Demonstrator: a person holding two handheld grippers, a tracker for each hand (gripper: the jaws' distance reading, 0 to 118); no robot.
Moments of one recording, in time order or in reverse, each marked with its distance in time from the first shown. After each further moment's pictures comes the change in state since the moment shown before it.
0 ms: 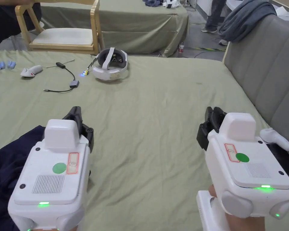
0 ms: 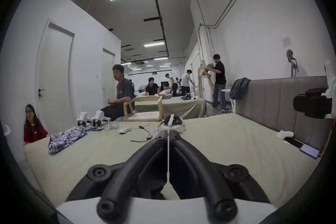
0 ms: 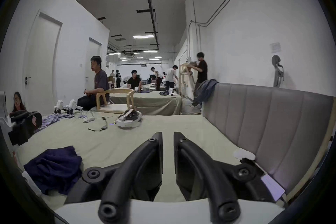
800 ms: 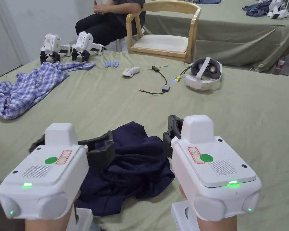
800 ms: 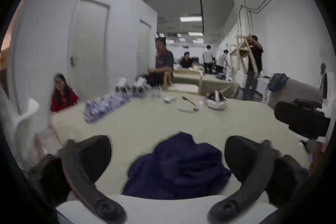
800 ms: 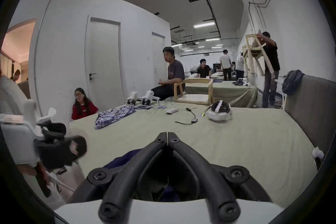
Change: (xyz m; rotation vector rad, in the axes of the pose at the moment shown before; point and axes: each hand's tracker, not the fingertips) left arm -0.178 -0.003 0.028 -0.332 0.179 0.211; right arm -0.217 0.010 -0.015 -0.102 0.596 0.007
